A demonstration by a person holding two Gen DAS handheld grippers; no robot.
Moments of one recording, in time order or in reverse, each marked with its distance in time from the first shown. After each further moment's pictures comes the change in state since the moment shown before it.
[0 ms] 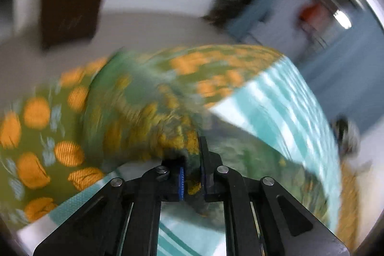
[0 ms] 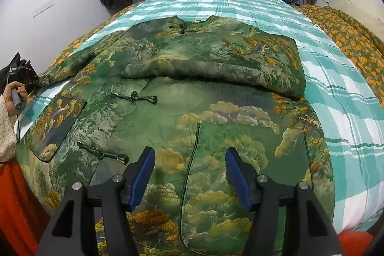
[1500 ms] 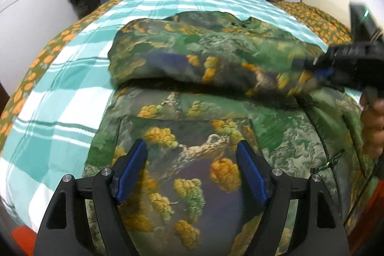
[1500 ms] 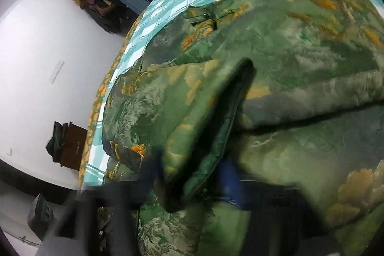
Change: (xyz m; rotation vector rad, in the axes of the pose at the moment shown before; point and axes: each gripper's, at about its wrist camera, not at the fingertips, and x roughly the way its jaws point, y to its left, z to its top) left arm -0.068 -0.143 -0.255 0.803 0.227 -0.219; right arm 0.108 0.028 0.104 0.325 0.091 0.376
